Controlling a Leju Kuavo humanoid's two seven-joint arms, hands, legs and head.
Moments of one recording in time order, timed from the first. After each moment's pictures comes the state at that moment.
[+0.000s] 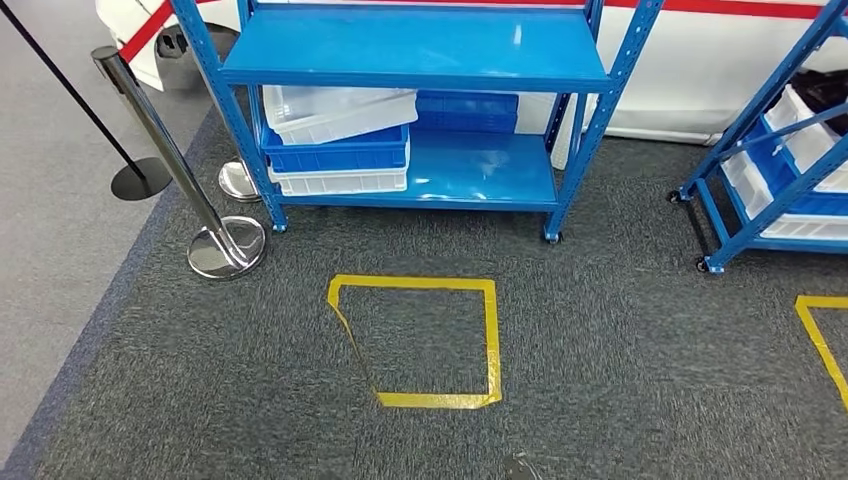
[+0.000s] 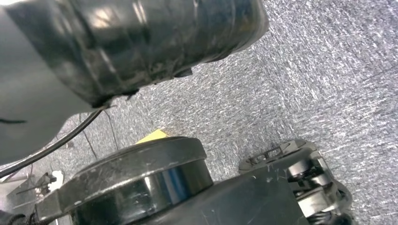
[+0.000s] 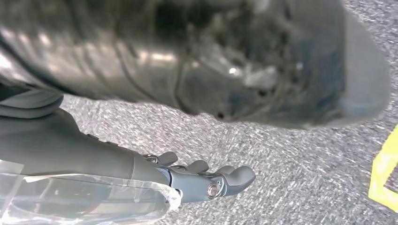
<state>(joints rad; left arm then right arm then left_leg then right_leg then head) -0.10 -0.13 -1.00 -0.25 0.41 0.53 0.06 -0.18 -0.03 0.90 -0.25 -0.57 -0.32 -0.04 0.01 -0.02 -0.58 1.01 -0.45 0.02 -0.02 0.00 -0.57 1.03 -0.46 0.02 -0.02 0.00</state>
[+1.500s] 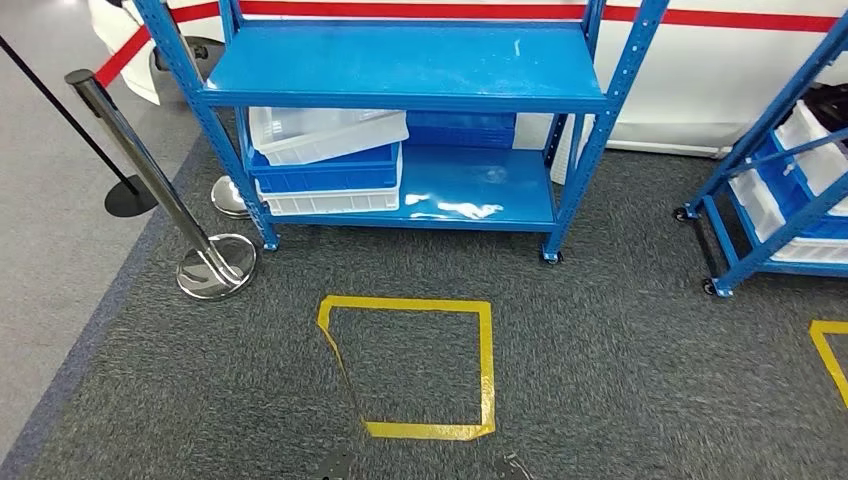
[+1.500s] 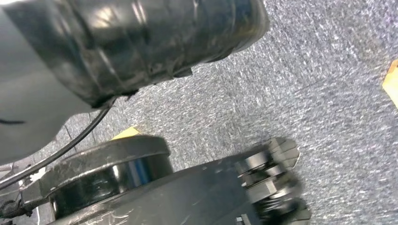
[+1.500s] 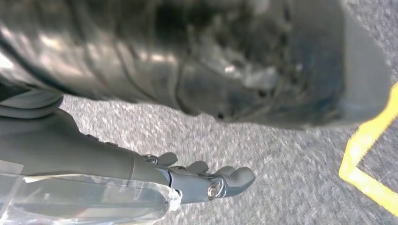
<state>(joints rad) -0.19 -0.16 -1.03 -0.26 0.44 0.54 0.12 -0.20 -0.02 0.94 -0.25 -0.49 -0.28 0.01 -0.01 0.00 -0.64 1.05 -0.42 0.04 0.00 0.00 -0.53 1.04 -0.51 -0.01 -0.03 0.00</state>
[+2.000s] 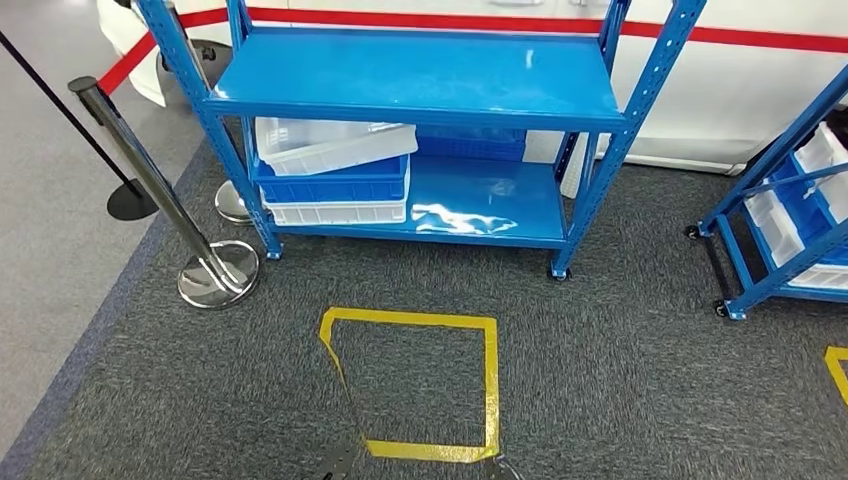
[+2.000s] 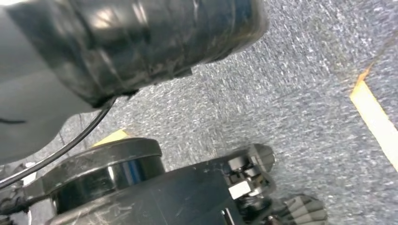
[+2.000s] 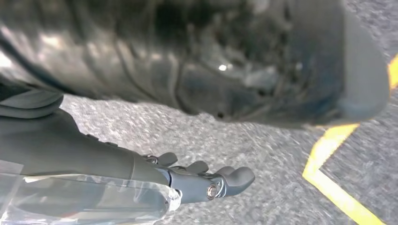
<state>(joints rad) -0.19 -0.17 -1.03 -0.26 0.44 0.54 0.12 -0.21 -0.02 0.97 -0.25 -0.47 -0.25 0.02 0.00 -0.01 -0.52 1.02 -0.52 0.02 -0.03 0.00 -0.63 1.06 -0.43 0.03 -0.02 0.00</state>
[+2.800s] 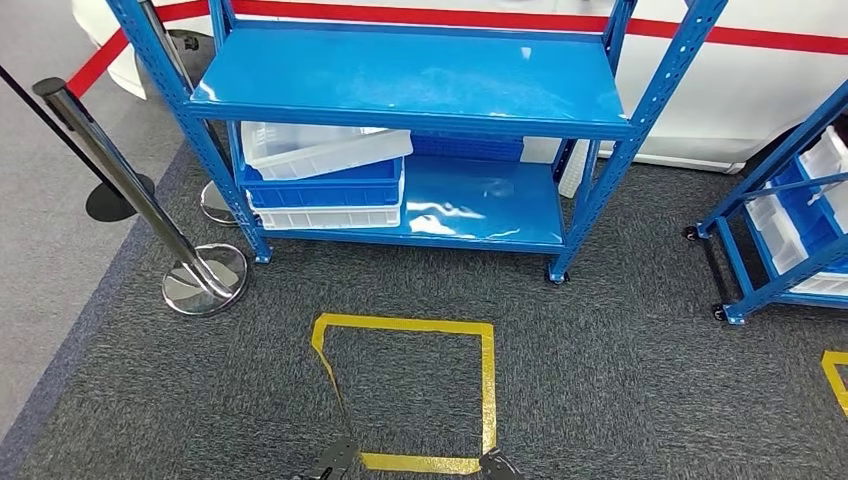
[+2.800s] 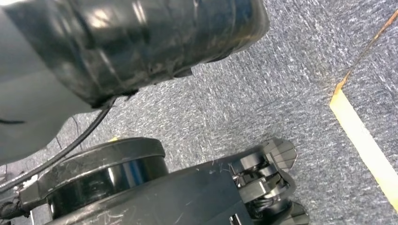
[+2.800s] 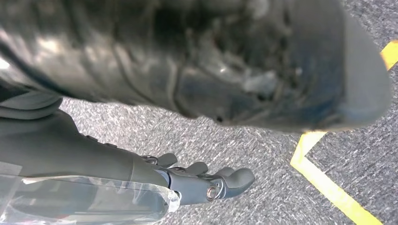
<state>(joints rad) -0.20 -0.17 -1.03 -0.26 0.41 0.54 0.13 -0.22 -0.02 0.99 -0.25 -0.46 -0.25 0.02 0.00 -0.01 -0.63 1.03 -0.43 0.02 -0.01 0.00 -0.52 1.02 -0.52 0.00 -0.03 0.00</state>
